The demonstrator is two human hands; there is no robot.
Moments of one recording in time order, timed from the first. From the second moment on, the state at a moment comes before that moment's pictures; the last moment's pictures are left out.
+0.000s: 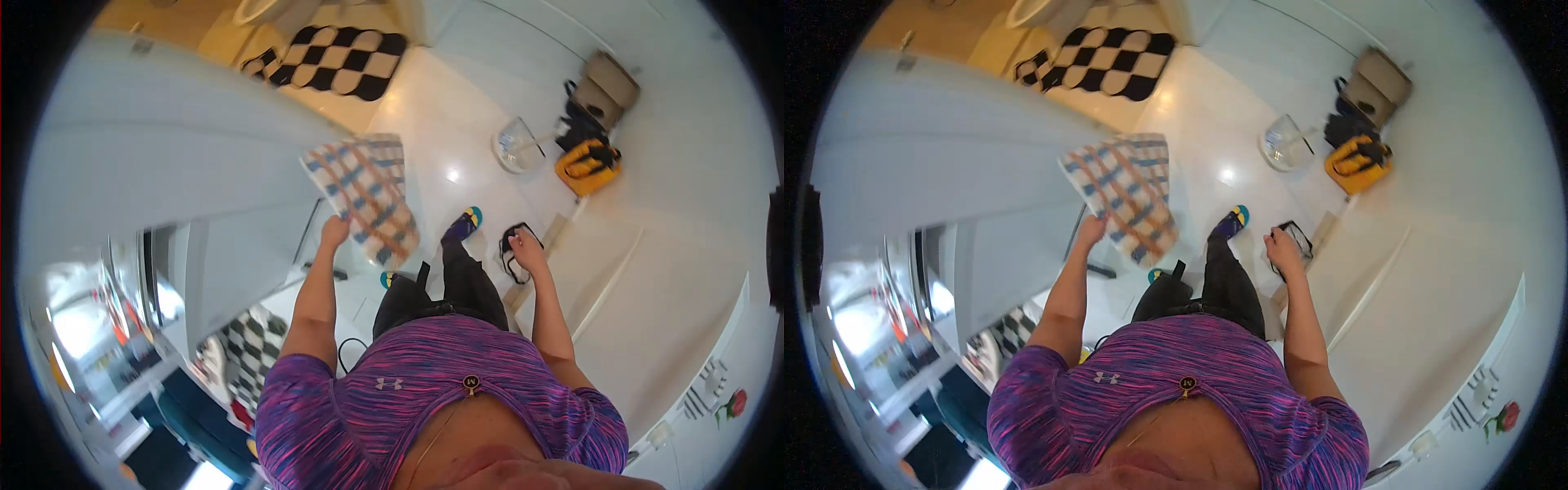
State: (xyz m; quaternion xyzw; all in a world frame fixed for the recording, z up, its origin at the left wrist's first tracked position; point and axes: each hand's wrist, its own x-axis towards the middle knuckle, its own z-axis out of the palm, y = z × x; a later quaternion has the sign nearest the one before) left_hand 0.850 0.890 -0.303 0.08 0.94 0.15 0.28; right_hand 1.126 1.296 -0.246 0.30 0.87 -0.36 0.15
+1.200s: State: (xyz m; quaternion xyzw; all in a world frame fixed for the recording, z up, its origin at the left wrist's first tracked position) left_hand 1.349 0.659 -0.167 -0.52 0.80 0.29 0.11; right_hand 0.843 0.432 -0.311 -0.68 0.52 0.41 -0.31
